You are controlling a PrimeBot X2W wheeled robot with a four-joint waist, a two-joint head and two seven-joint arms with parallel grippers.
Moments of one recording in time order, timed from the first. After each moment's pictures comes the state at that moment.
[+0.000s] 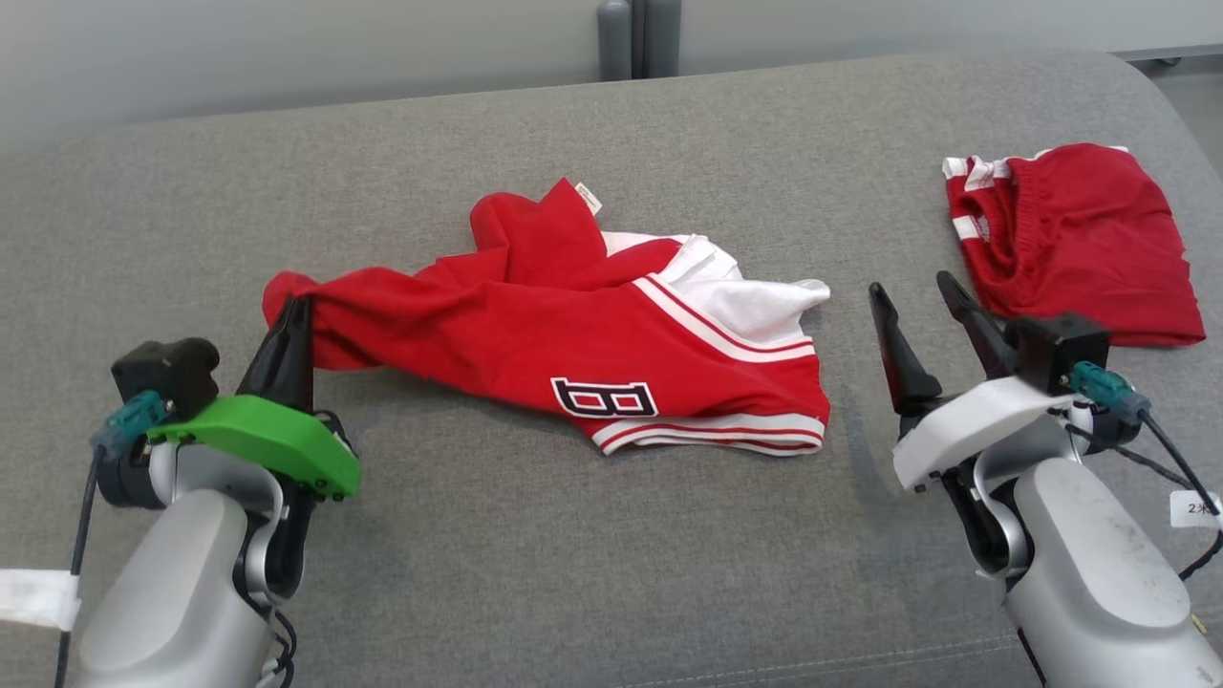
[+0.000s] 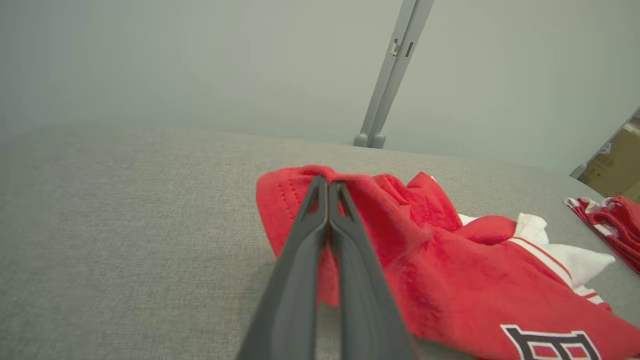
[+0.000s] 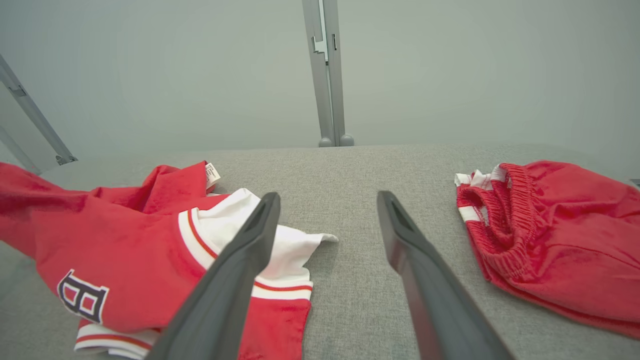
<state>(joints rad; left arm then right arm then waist) -0.45 0.25 -0.46 0.46 -0.75 0.05 -0.25 -0.27 -0.15 0.28 0.34 0.29 0.02 -0.20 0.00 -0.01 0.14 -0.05</state>
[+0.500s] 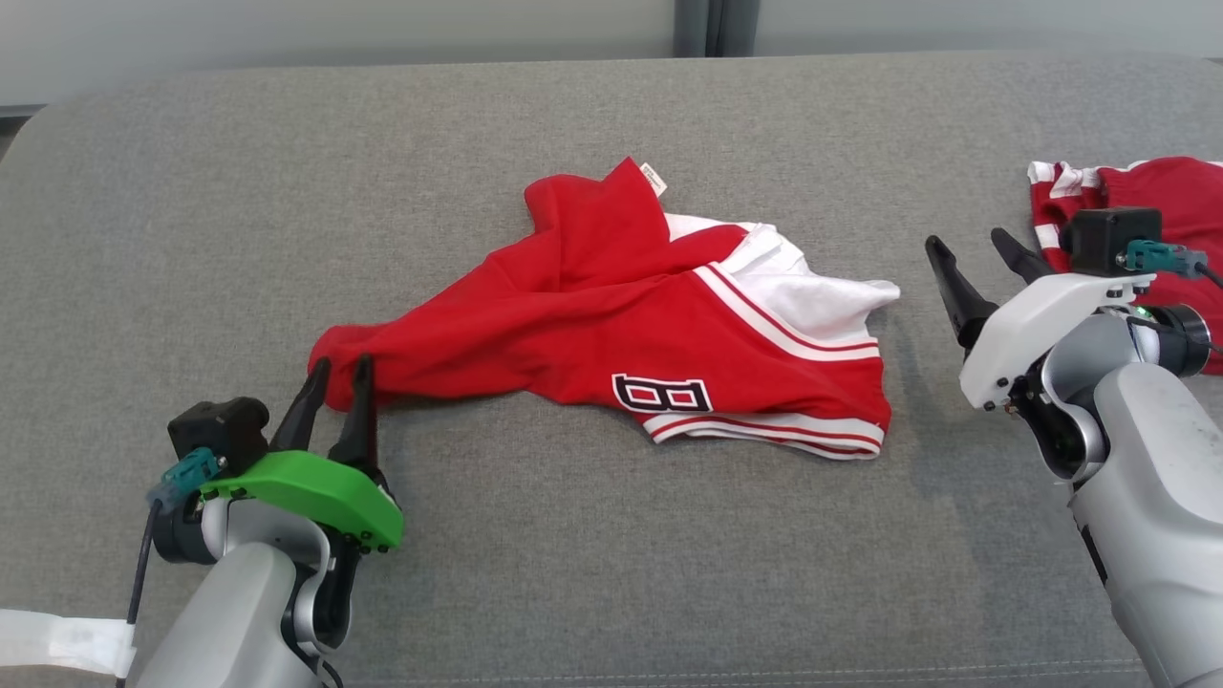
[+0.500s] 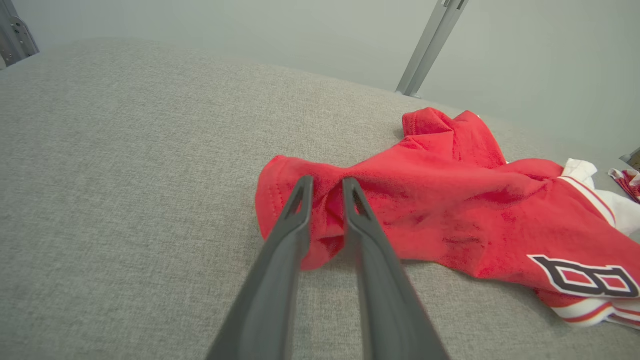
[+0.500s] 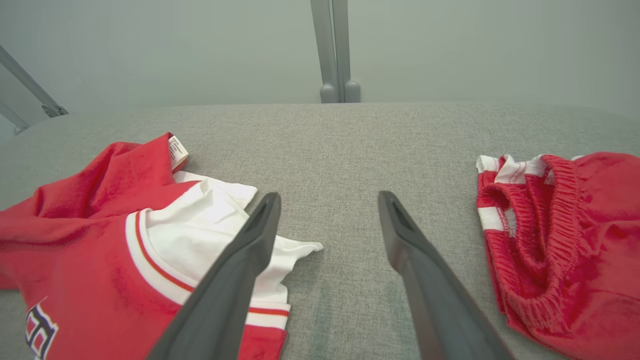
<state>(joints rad) -0.34 0.19 -0.45 0.46 -0.73 0.07 -0.25 -0.46 -0.24 0.23 0.50 0.38 0.08 0.07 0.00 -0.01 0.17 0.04</state>
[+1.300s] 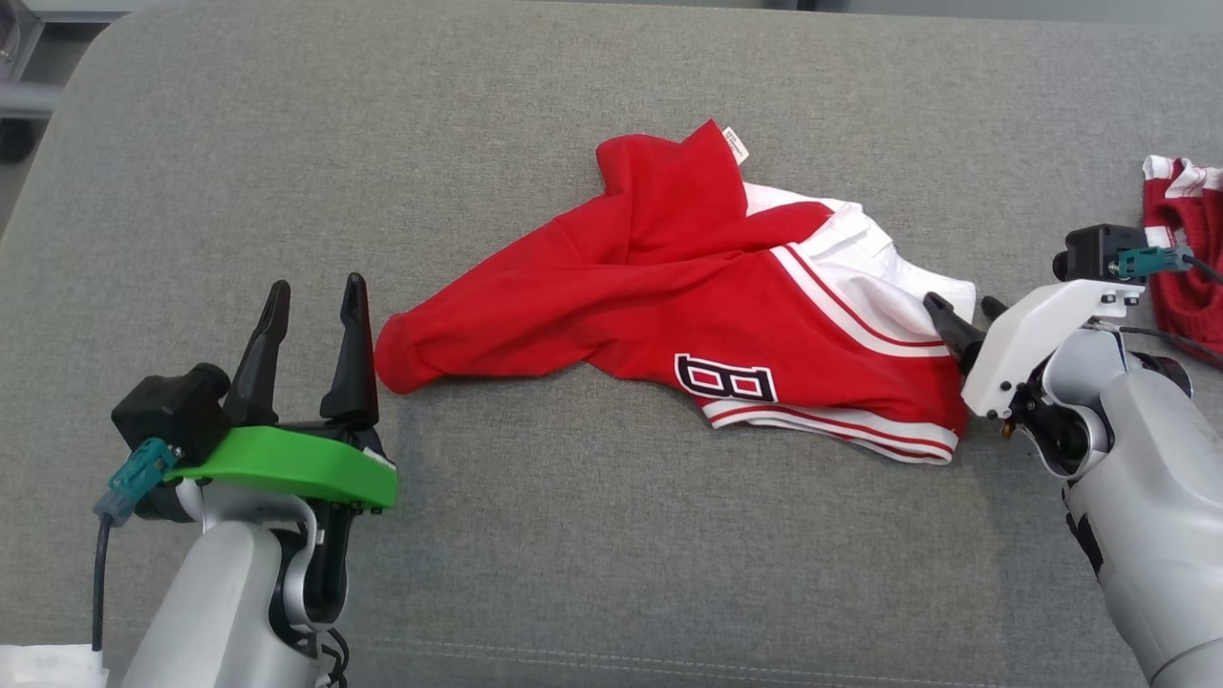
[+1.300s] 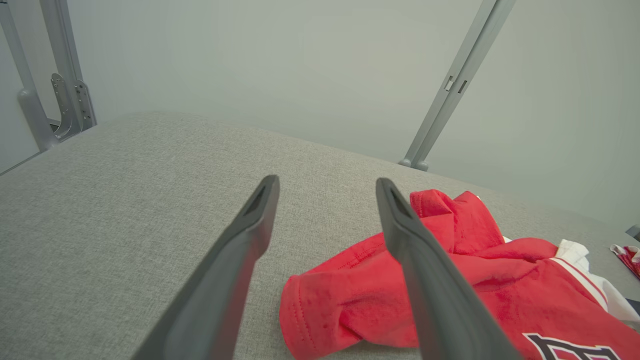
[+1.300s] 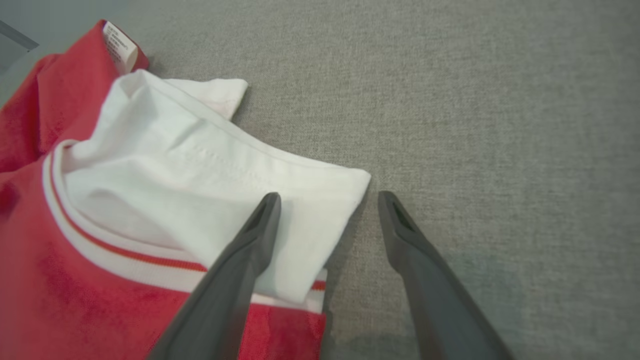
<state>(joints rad) -0.28 0.14 -0.29 0.18 -0.61 0.08 -0.25 -0.53 -0.22 0.20 0.70 0.50 0.10 0.25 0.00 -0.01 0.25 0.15</state>
